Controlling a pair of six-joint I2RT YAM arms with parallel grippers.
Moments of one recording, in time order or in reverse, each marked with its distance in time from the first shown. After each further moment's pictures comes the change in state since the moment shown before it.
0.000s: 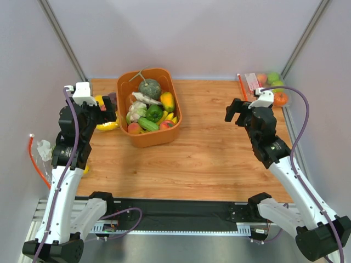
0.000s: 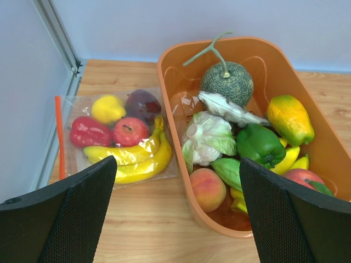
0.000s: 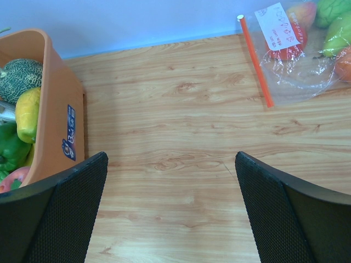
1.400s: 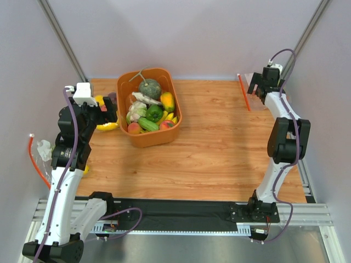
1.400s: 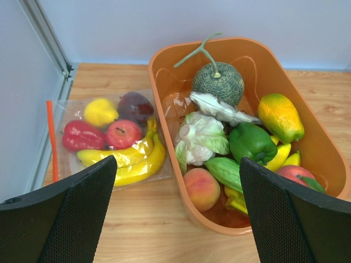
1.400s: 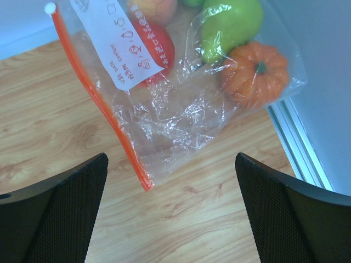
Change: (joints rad) left arm 0.000 -0.009 -0.002 0.003 0.042 0.002; right arm -0.472 1.048 0.712 -0.058 -0.040 -0.139
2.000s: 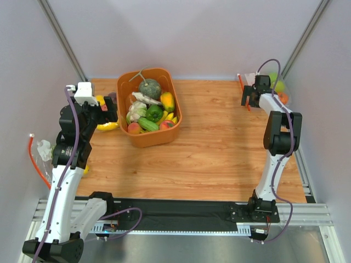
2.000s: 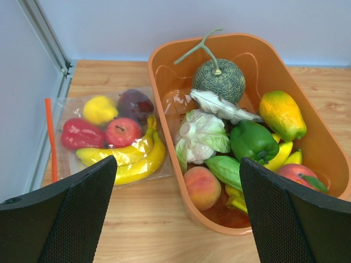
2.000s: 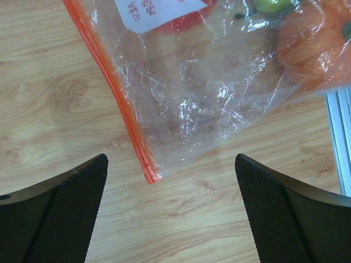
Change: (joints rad) left arm 0.000 0.015 0.000 0.000 0.001 0.002; right arm 0.008 0.133 0.019 -0.072 -0.079 -0.084
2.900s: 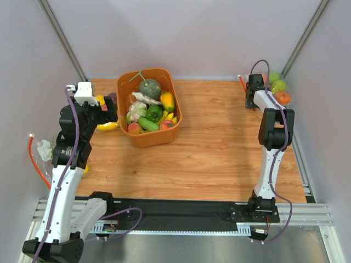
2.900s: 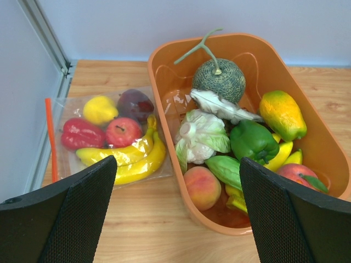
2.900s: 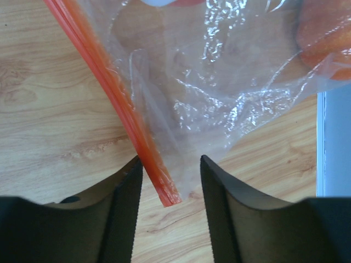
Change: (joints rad) left arm 0.000 0.000 0.000 0.000 0.000 0.000; right arm 0.032 0.149 0.167 -0.150 0.165 -0.091
